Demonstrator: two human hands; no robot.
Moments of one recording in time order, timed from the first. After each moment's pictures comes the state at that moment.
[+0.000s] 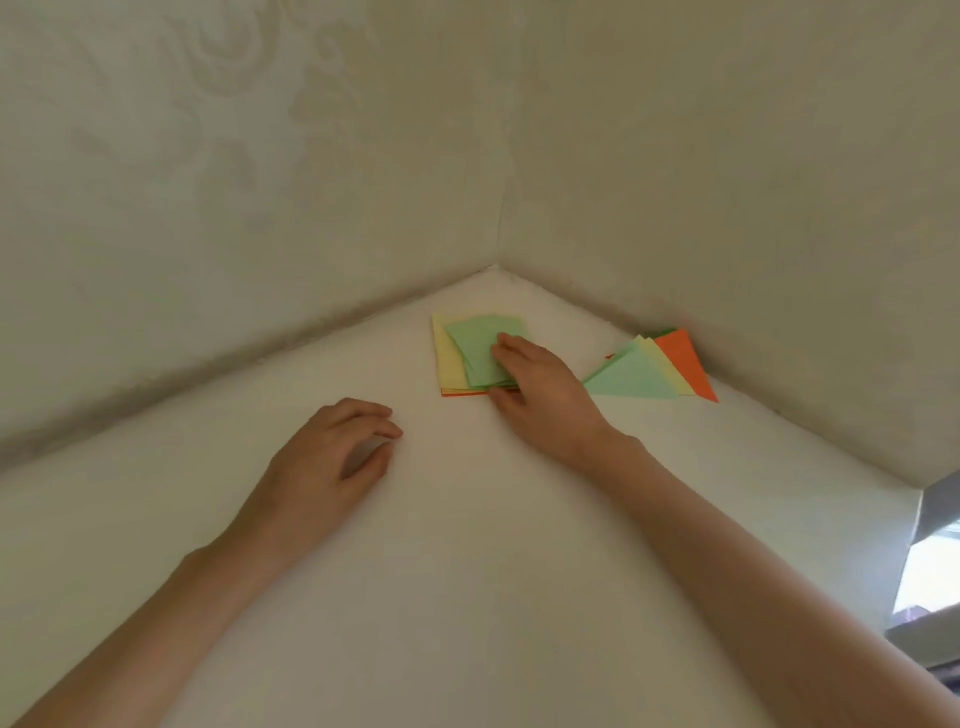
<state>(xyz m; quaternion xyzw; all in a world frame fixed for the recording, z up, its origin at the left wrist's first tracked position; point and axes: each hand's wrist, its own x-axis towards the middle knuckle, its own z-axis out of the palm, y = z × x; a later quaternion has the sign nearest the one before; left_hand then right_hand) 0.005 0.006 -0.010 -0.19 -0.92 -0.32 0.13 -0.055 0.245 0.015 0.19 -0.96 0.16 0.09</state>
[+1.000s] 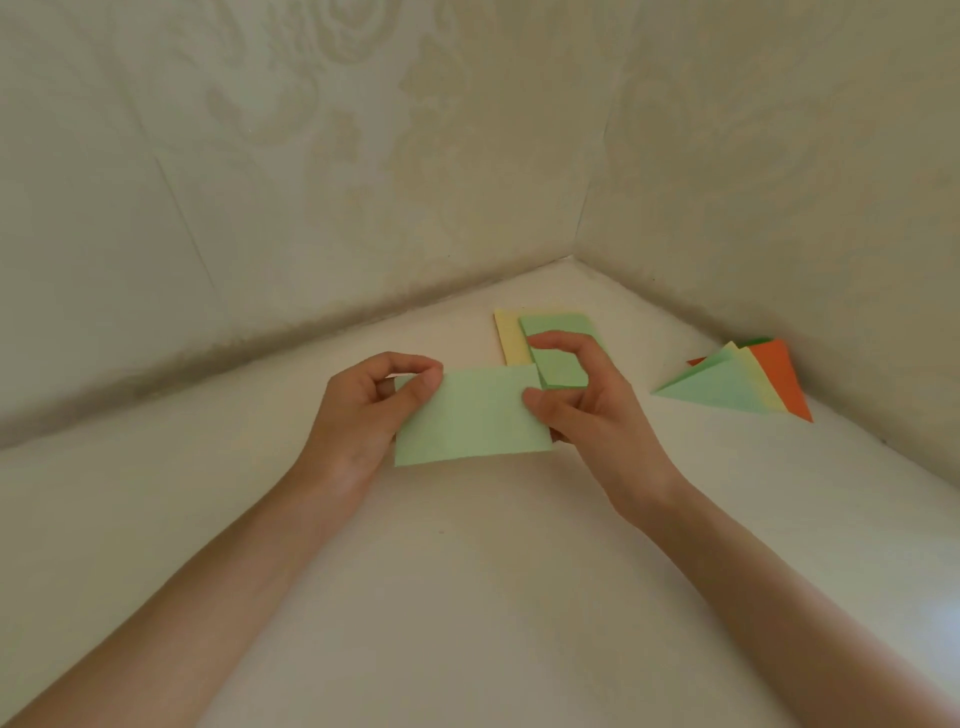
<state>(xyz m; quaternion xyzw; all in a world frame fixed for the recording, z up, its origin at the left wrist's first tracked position) 0.015 0.011 0.024 0.05 -0.67 -0.74 0.05 0.004 0.204 0.038 0.14 -0.72 0.68 -0.06</state>
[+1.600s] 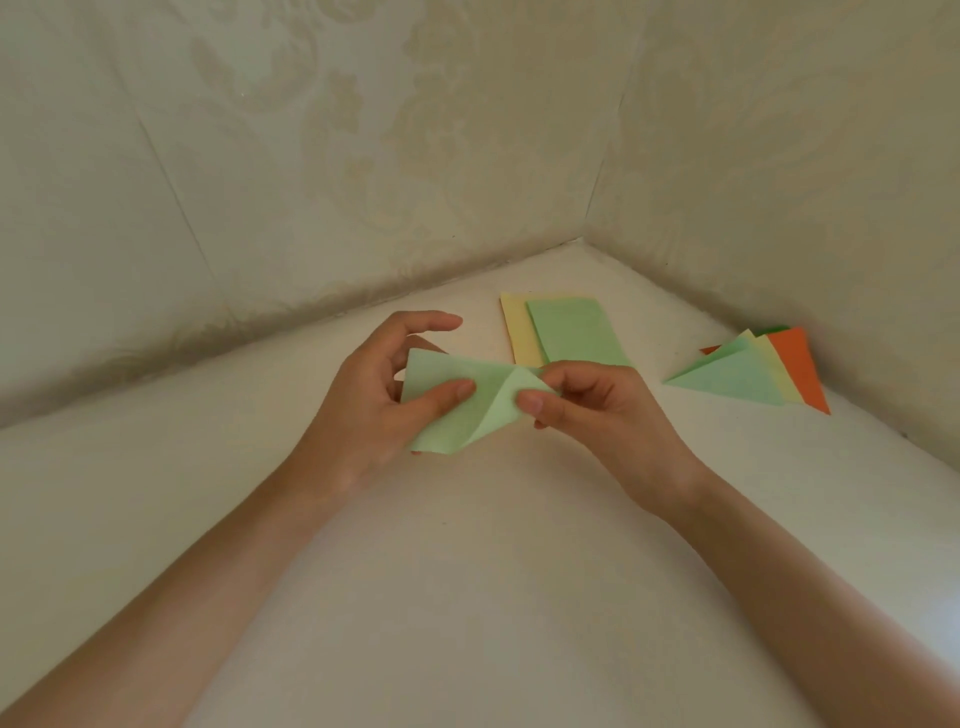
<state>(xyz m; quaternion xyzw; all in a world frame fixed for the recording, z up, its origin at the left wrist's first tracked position) 0.021 0.013 0.035 -0.08 -0.73 -0.68 0.07 0.002 0.209 0.038 0.19 -0.74 0.64 -0.09</state>
